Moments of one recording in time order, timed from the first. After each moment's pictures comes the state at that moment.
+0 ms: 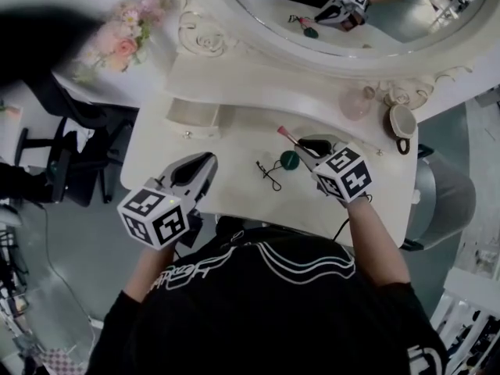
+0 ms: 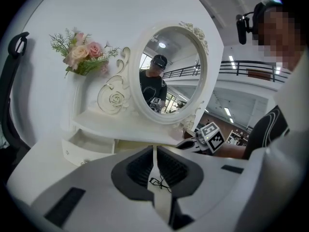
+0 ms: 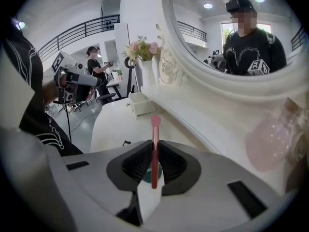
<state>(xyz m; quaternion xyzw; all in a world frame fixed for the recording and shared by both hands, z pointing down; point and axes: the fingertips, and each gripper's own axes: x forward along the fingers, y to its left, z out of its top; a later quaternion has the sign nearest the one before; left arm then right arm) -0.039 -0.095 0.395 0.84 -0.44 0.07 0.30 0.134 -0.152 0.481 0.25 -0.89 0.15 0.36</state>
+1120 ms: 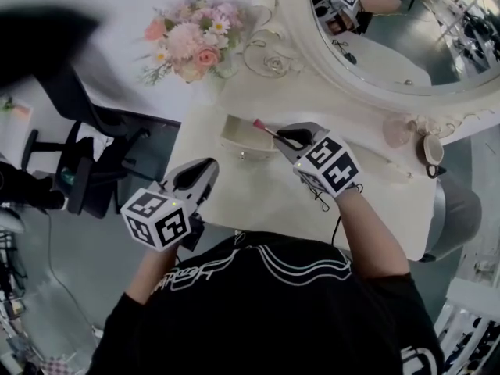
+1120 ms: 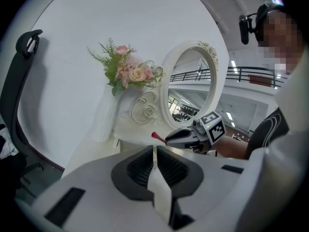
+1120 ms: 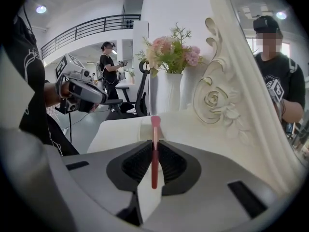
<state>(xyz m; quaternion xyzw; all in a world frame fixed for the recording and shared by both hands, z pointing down) -0.201 -0.120 0.400 0.84 -0.45 0.05 0.30 -0.086 -0.196 0.438 0.19 -0.91 0.06 0.36</state>
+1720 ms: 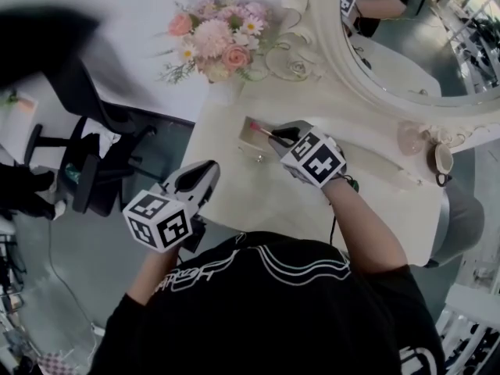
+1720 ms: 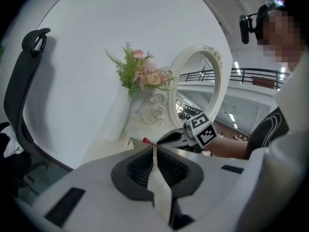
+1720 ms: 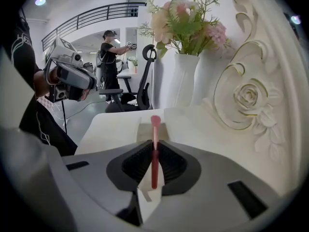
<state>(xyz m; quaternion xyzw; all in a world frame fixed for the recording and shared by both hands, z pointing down) -0.246 -0.120 0.413 0.83 -0.46 0.05 0.31 -0.145 -0.210 0.484 0.17 -0.89 0.05 0.41</state>
